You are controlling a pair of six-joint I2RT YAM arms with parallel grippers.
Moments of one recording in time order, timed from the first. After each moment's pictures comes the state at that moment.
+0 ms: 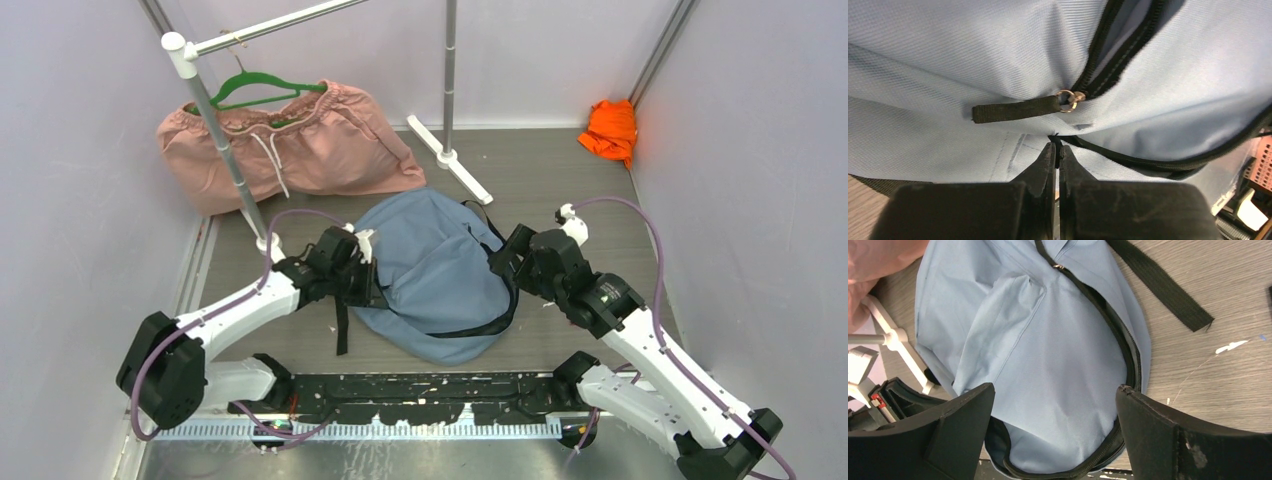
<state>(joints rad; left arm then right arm) -0.62 1.22 0.68 -0.39 0.32 -0.53 0.62 0.77 0.83 -0.77 0.29 0.94</state>
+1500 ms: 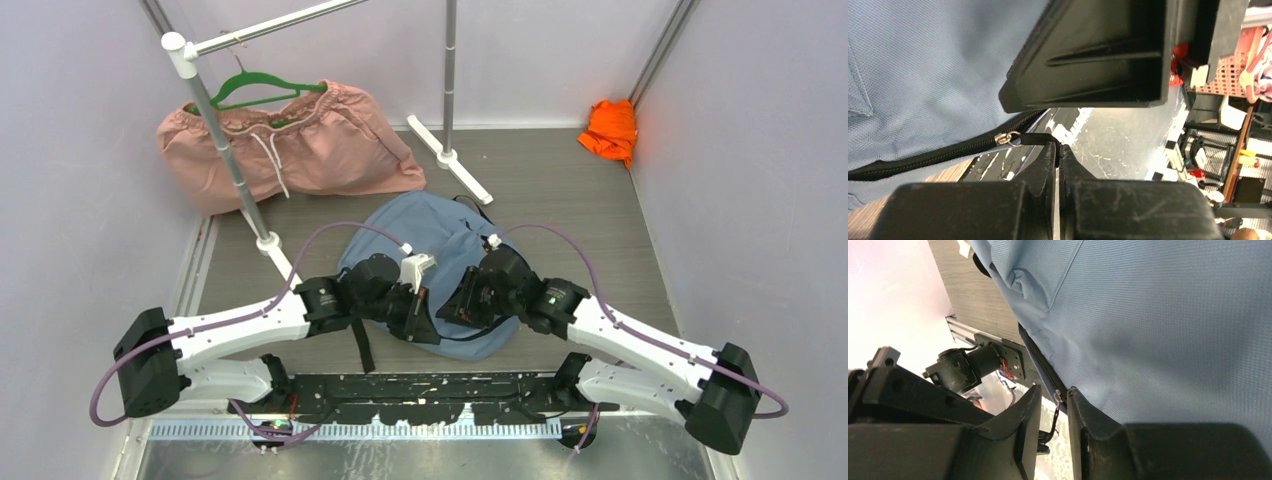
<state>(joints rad) -1.07 1.18 0.78 -0.21 0.37 -0.73 0.91 0.93 0.66 -0.47 -0.11 1.22</state>
